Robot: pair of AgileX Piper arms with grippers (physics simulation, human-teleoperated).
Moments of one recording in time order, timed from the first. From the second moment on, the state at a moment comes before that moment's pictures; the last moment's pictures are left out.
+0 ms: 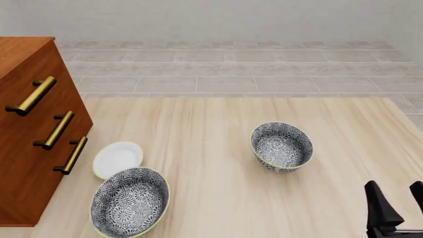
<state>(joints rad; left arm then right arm) 0.63 1.11 -1.46 0.88 -0.61 -0.01 0.00 -0.05 0.06 0.00</state>
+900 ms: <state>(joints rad) 0.69 1.14 -1.36 0.83 -0.67 -0.01 0.00 -0.05 0.06 0.02</state>
